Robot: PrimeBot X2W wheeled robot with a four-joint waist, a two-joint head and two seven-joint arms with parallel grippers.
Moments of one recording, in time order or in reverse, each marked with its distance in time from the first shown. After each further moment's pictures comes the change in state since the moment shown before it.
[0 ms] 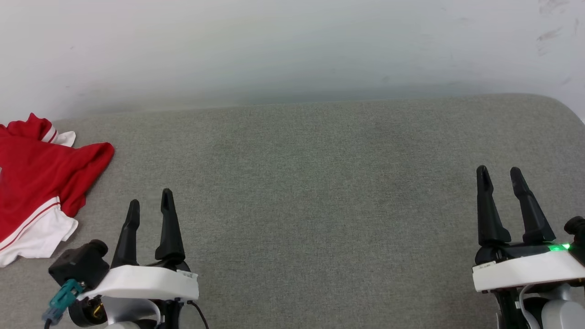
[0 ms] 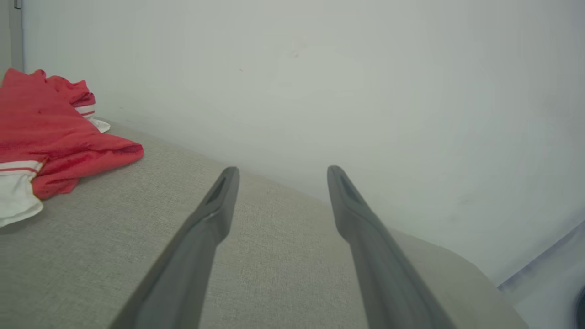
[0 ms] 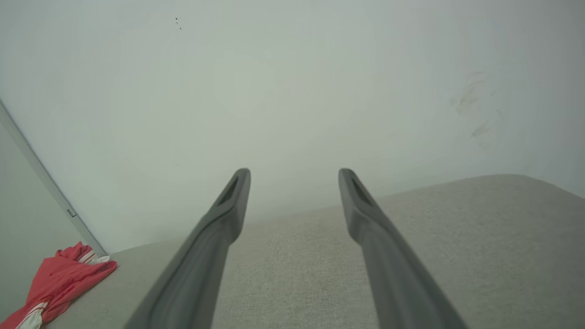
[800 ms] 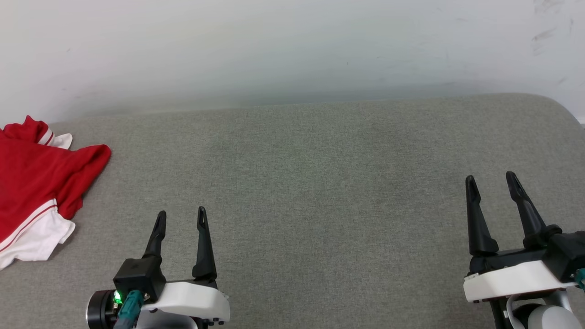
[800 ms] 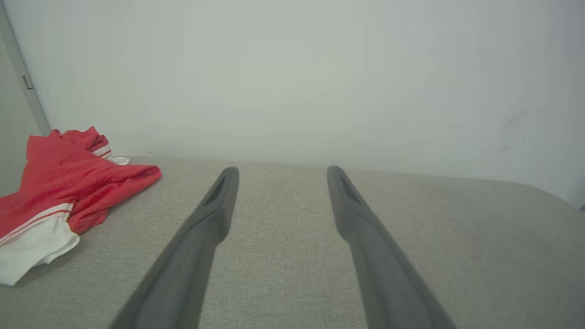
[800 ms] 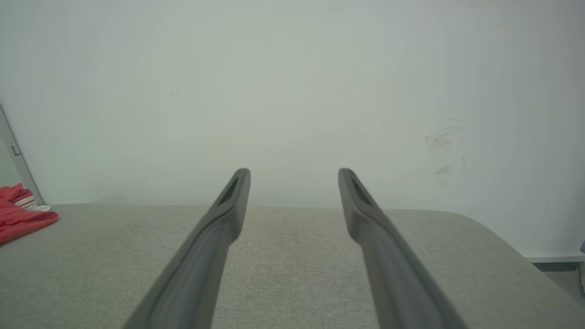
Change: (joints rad) left arm 0.003 0.132 -0.257 0.036 0.209 0.221 -0.059; right arm 0.020 0.000 0.008 0.008 -0.289 0.000 -0.061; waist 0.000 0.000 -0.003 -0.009
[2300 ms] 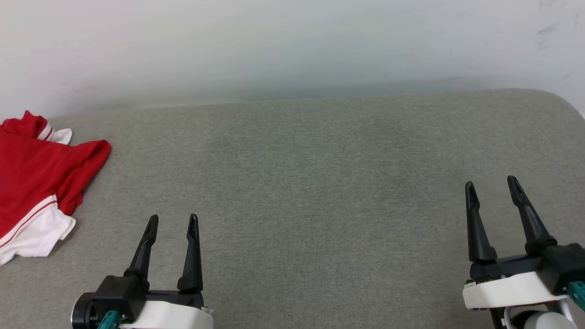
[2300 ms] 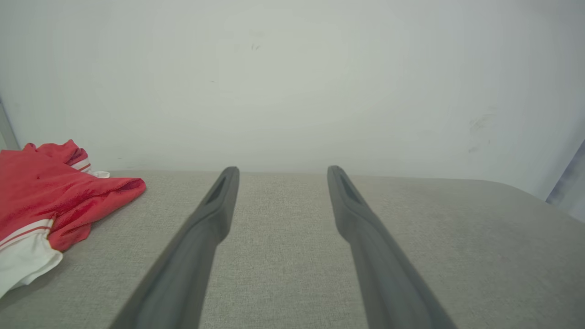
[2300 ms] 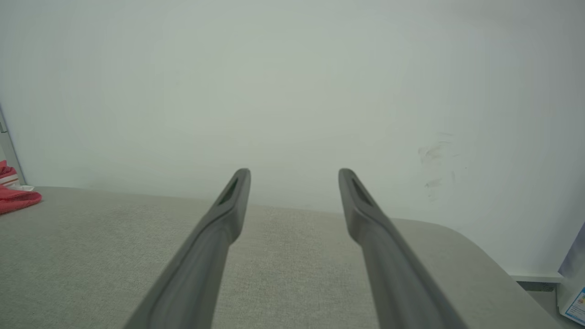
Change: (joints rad) left arm 0.074 -0.168 0.266 0.023 0.165 -0.383 -0.077; right arm 0.020 -0.001 -0.006 0.010 -0.094 0.000 -0.078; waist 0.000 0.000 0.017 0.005
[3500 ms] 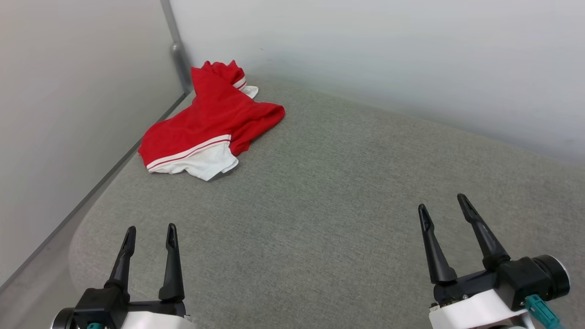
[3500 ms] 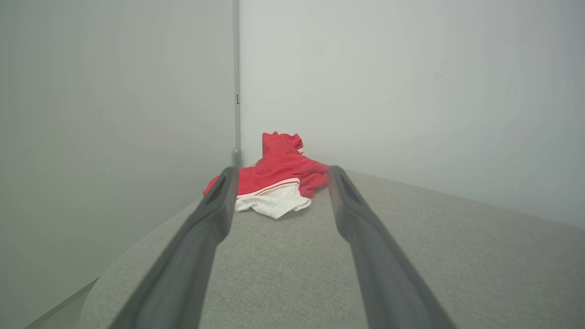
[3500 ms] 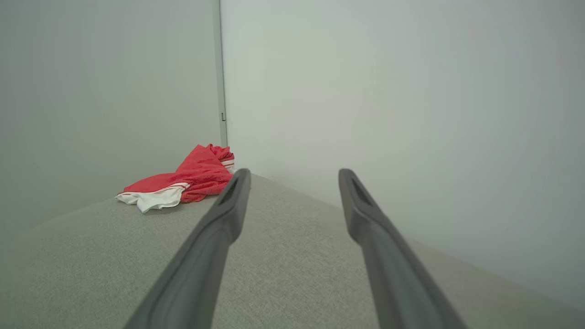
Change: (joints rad) left arm 0.045 0.000 0.065 -0.025 0.013 0.005 0.000; right arm 0.042 0.000 0.137 0.004 0.003 0.000 0.000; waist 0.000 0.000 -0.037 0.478
